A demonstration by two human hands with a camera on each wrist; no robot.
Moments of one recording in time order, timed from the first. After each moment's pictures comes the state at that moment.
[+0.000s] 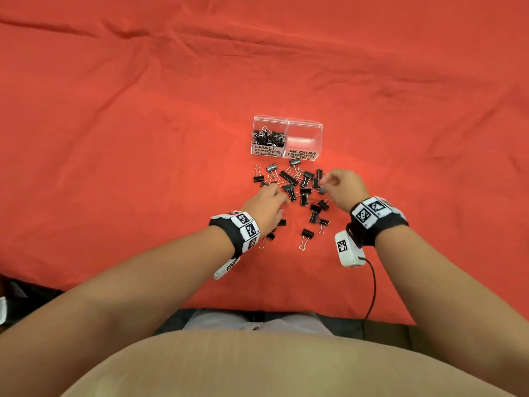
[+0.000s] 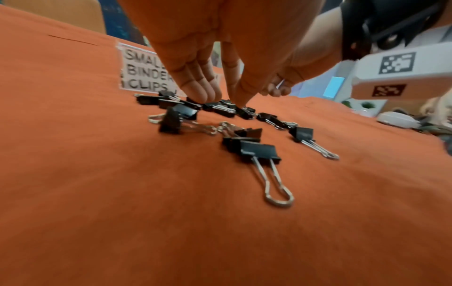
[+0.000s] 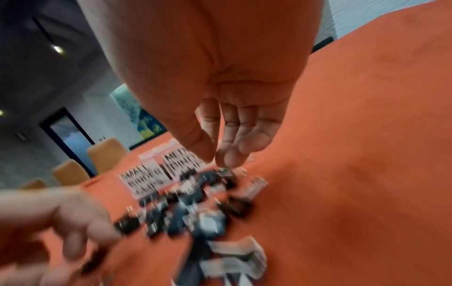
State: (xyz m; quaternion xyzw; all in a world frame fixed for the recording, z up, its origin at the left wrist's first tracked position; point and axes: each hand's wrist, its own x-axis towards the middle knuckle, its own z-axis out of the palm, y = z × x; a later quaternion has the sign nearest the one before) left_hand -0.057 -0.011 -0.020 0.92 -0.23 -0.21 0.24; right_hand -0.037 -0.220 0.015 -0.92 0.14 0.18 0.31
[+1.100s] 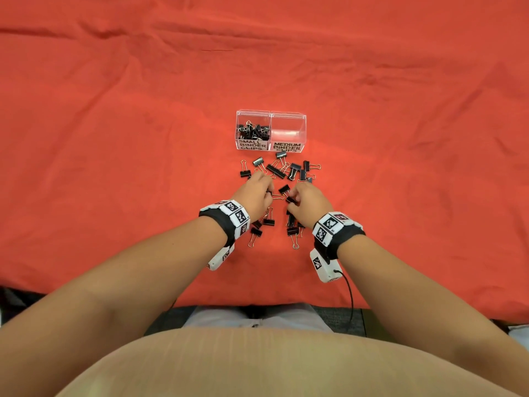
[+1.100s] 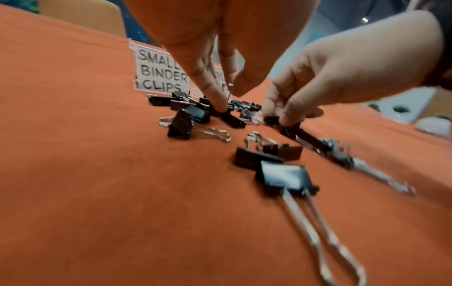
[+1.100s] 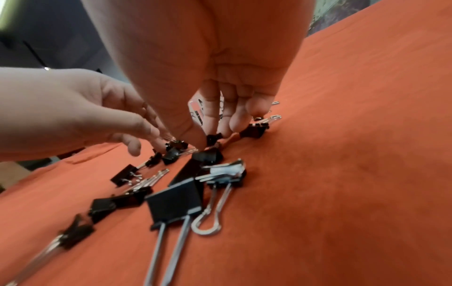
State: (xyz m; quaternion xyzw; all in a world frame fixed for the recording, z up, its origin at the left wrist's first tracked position) left_hand -0.042 -0.018 -0.025 0.92 -0.18 -0.20 0.29; right_hand -0.078 -0.184 -0.025 -0.95 0.05 0.18 0.27
